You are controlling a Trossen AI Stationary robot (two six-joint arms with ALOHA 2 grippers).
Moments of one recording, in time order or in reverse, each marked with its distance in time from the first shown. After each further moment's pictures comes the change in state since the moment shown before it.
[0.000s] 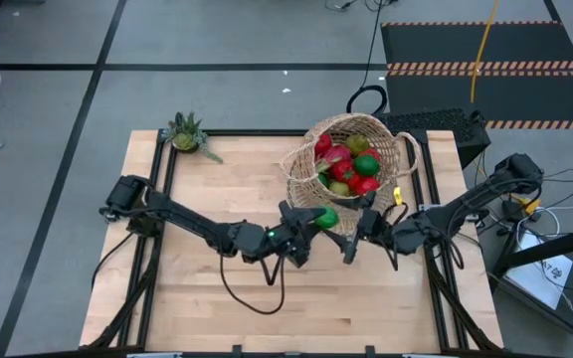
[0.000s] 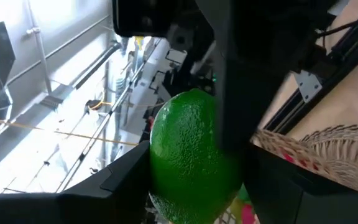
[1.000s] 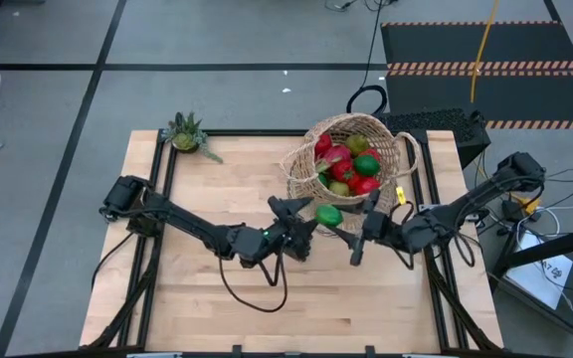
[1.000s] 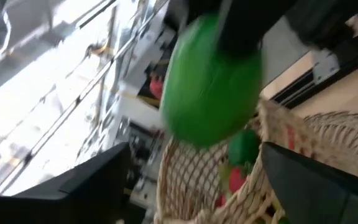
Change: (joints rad) left arm -0.021 -0.010 0.001 -0.041 -0.220 -0.195; right arm 0.017 -0.045 0.000 0.025 -0.037 -0.110
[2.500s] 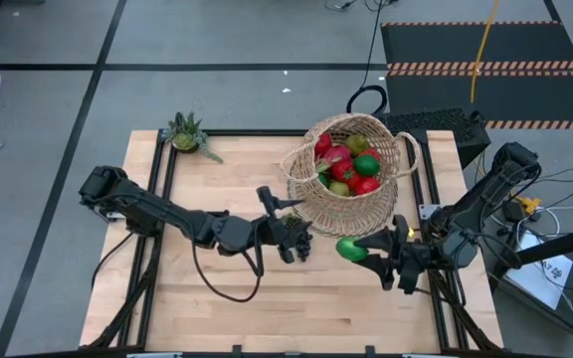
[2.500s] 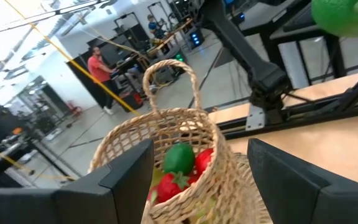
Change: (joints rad) left arm 0.002 -0.216 0.000 -0.416 0.172 -0.685; right arm 0.296 -0.098 0.000 -0.020 0.003 -0.939
